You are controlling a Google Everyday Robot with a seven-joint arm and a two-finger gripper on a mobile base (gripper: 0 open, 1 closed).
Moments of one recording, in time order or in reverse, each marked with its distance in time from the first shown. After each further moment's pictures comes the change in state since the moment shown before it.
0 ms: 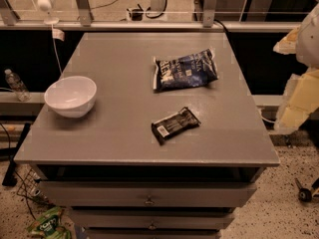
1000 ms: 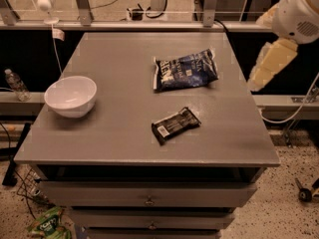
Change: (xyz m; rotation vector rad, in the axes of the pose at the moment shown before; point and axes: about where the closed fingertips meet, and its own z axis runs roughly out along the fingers) arm -0.023 -0.102 0.035 0.096 -0.149 0.022
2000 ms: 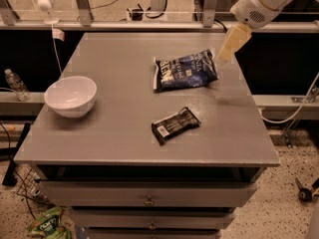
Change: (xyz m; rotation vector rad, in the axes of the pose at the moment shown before) arm -0.043 -0.101 0.084 0.055 -0.073 0.037
